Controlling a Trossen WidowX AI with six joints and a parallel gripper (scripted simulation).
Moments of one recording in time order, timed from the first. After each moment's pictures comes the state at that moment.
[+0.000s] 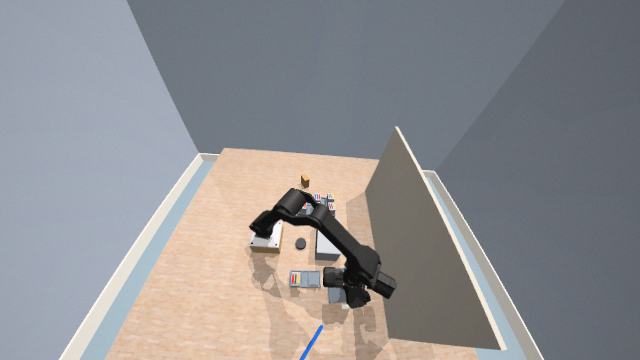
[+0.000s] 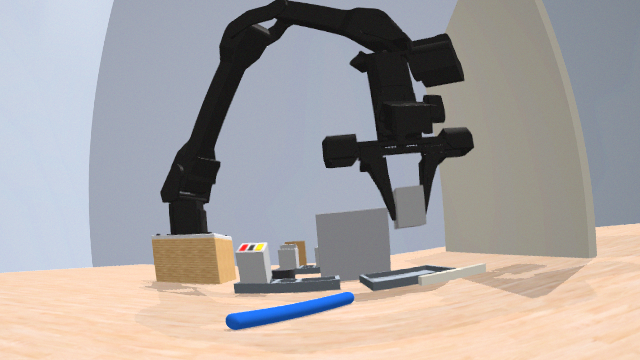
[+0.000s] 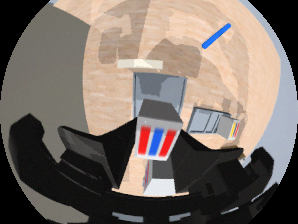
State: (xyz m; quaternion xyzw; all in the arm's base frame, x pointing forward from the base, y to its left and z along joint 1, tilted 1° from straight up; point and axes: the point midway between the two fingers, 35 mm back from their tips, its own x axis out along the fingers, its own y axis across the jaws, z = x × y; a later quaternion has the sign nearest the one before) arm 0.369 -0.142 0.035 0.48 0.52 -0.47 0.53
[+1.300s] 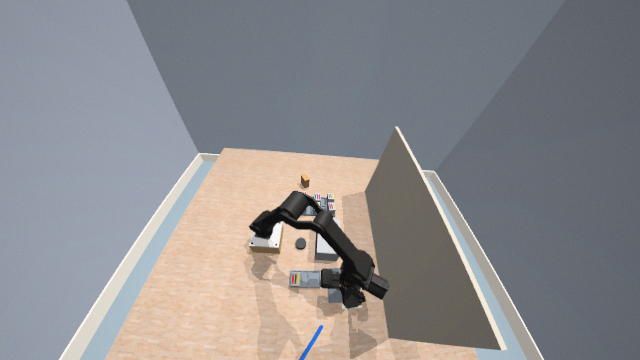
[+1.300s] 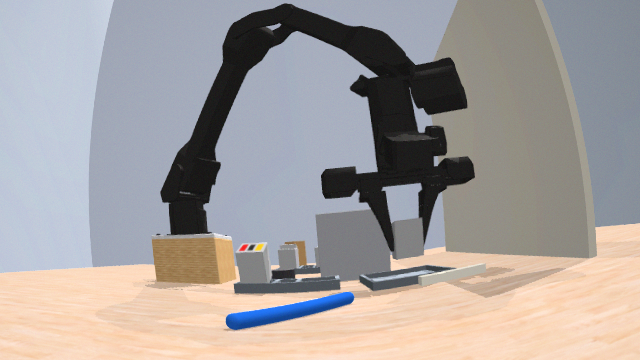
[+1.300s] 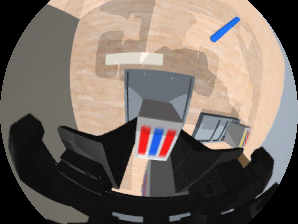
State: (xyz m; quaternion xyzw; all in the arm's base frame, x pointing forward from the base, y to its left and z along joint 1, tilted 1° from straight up) arm 0.365 -0.140 -0.002 0.48 0.52 -0.47 0.53
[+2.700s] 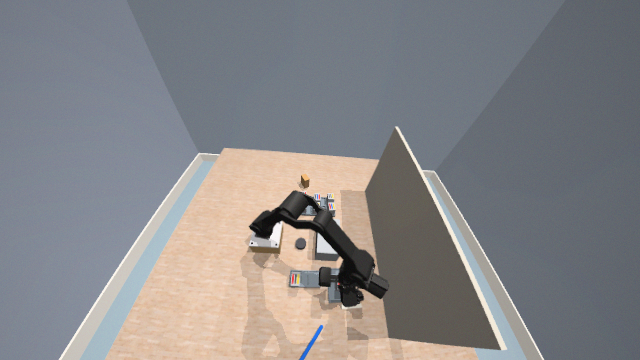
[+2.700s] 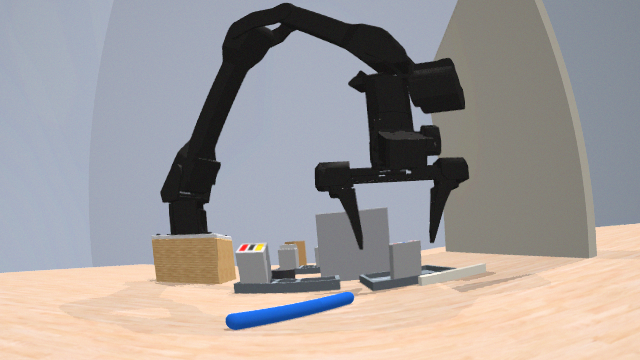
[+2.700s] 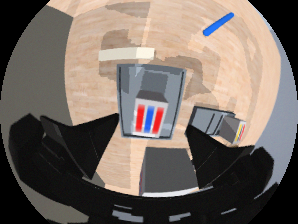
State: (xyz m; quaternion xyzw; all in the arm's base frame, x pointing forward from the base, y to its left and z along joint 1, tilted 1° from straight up) arm 0.356 -0.136 0.006 0.47 0.53 -0.47 0.52
